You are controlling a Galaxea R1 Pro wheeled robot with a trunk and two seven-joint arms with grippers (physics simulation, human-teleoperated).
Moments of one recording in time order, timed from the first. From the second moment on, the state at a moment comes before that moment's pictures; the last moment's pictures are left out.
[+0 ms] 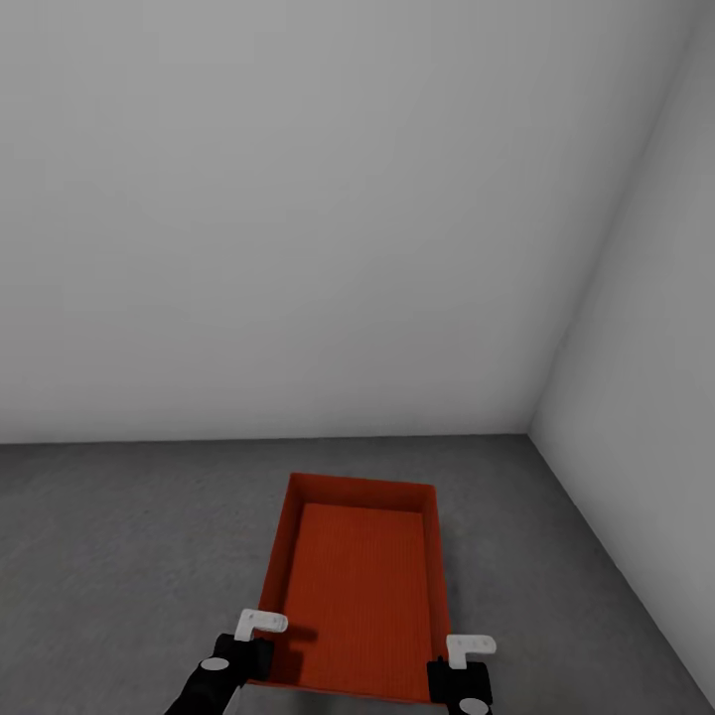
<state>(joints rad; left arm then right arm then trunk) -0.31 -0.06 -0.06 -0.69 -0.09 0.26 0.05 -0.39 0.06 0.56 -0.40 -0.46 -0.06 -0.39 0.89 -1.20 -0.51</state>
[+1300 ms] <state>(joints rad) -0.31 -0.06 -0.06 -0.69 -0.09 0.26 0.05 -0.39 0.06 0.56 -0.40 -0.46 -0.06 -0.39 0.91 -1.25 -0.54</state>
